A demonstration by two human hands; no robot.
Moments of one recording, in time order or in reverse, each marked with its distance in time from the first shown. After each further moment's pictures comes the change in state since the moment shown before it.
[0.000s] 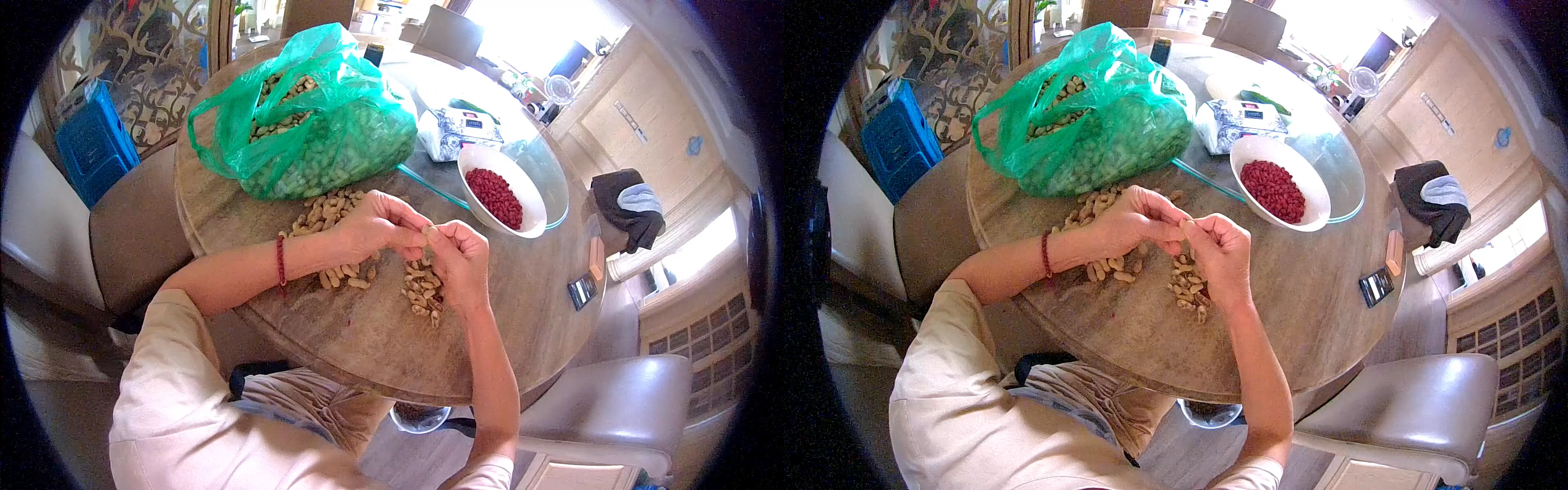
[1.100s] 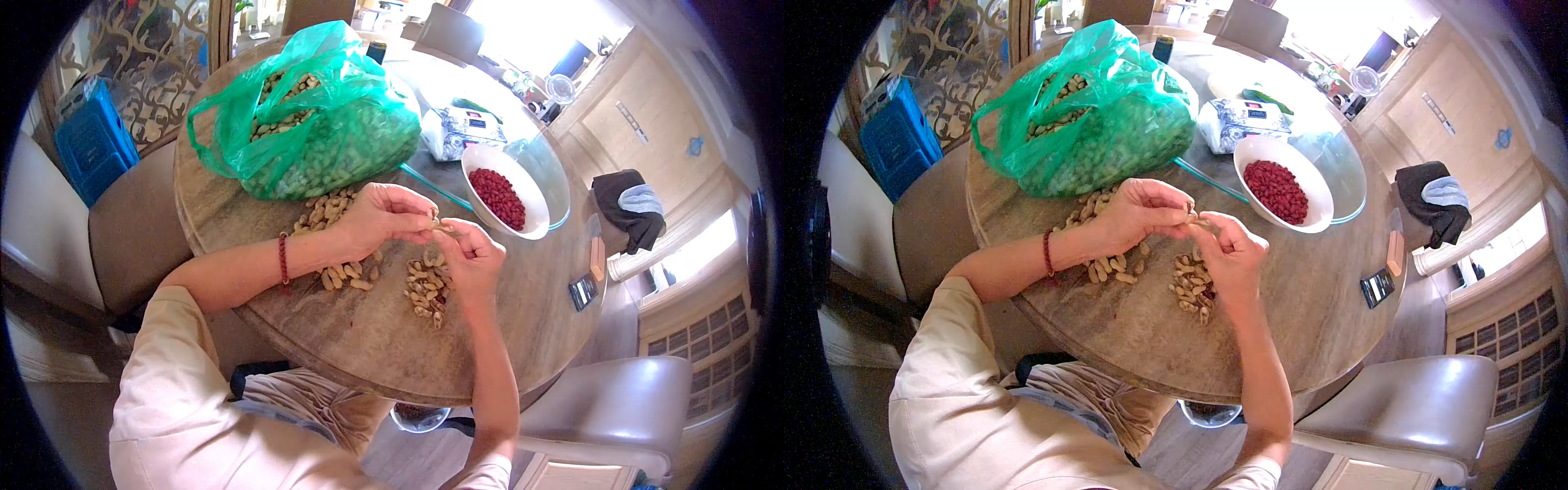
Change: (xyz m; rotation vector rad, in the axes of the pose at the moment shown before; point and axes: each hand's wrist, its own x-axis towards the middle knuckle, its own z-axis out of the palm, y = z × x) left_hand 0.007 -0.007 -0.003 -0.310 0.051 0.098; right_hand 0.003 0.007 -0.008 -0.454 0.190 -0.403
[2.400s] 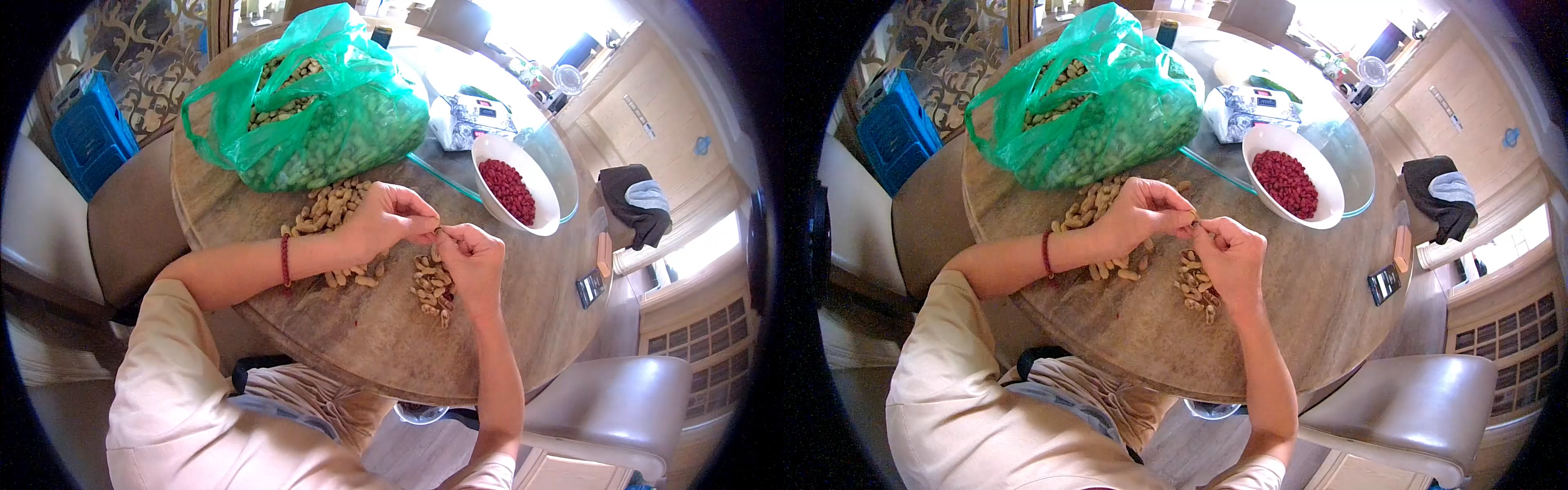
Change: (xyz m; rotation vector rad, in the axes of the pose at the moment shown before) left_hand -0.003 -0.008 -0.002 0.266 0.039 0.025; right_hand -0.001 0.005 0.007 -0.103 -0.098 0.098
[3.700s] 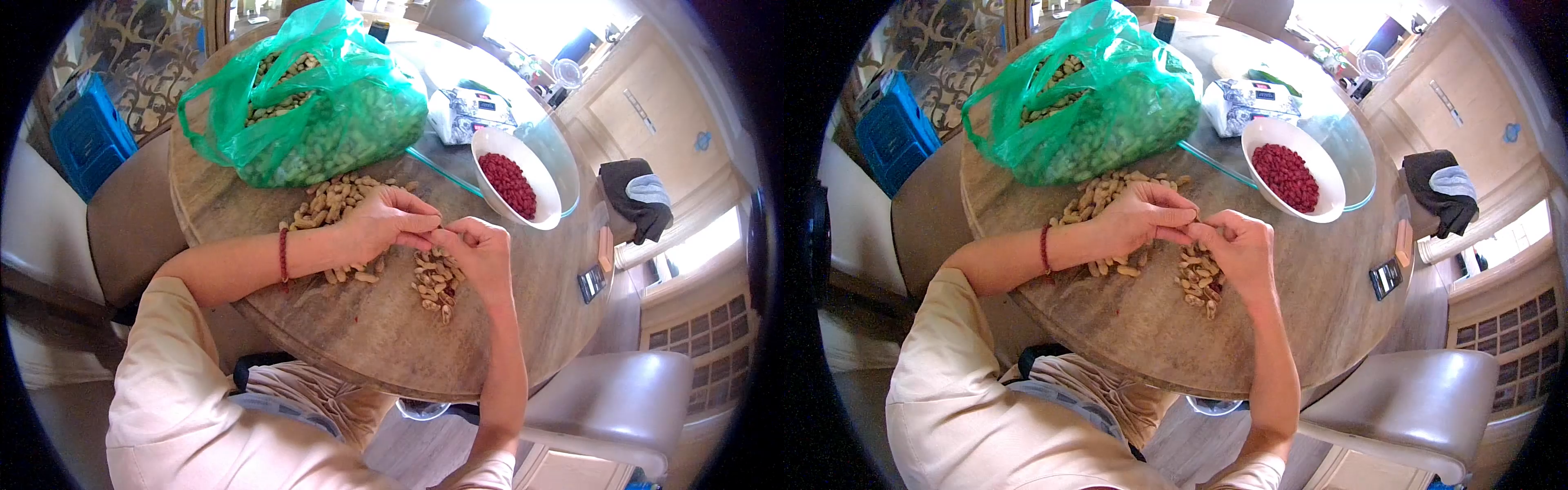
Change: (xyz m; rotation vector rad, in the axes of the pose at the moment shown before) left_hand -0.001 -0.003 0.000 -0.310 0.037 -0.287; right_hand 0.009 -0.004 -0.017 -0.093 -0.174 0.057
